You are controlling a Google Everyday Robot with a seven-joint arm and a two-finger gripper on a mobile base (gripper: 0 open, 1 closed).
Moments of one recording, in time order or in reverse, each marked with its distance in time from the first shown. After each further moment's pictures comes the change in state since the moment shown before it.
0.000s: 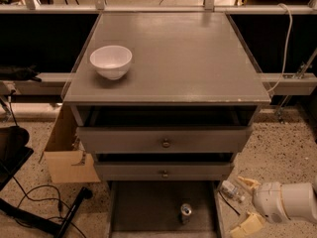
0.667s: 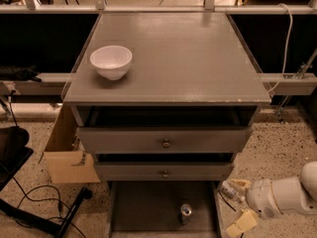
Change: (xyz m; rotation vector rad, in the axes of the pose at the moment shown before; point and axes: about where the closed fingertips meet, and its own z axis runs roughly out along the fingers) arm 0.009 -0.003 0.021 -0.105 0.025 0.061
